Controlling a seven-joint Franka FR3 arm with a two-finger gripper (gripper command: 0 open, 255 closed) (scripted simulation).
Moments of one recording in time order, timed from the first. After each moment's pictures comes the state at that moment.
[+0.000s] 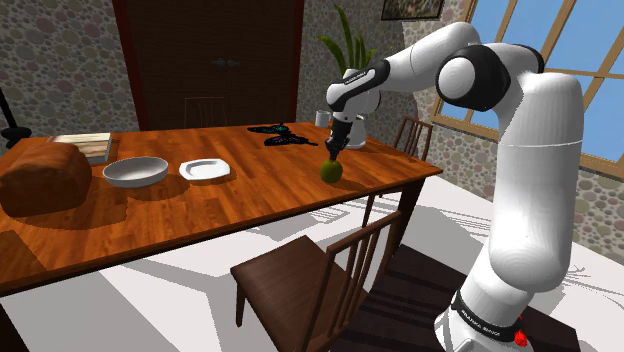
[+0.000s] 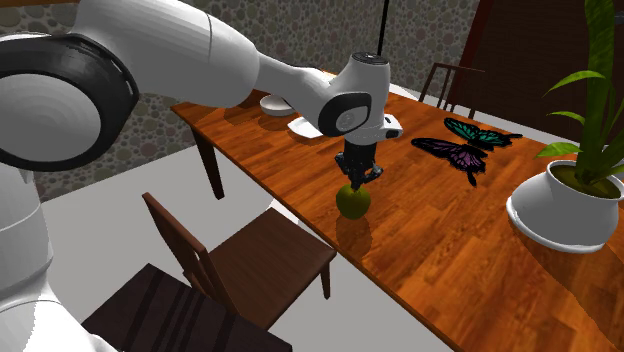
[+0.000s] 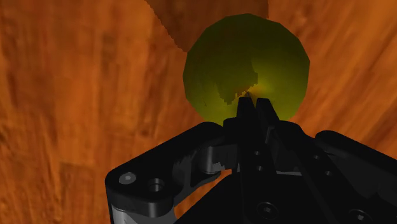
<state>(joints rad) -0.09 0.32 -0.37 -1.78 0.22 2.18 -0.39</state>
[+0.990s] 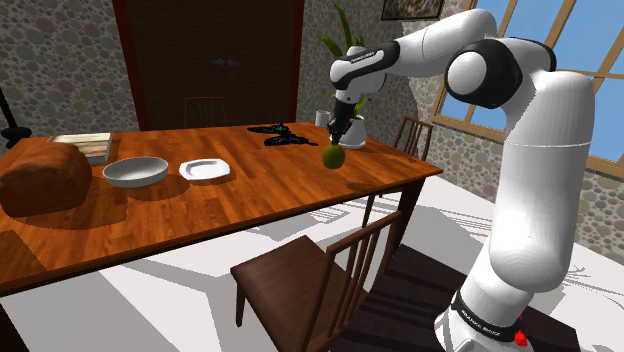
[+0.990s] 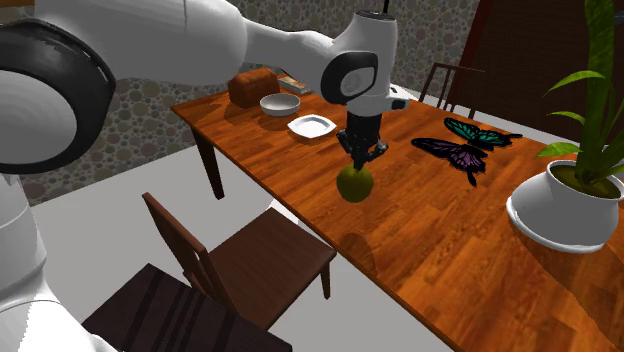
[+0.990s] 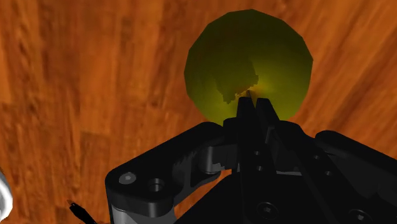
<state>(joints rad) -0.08 0.27 -0.38 -1.67 0.18 2.02 -0.36</state>
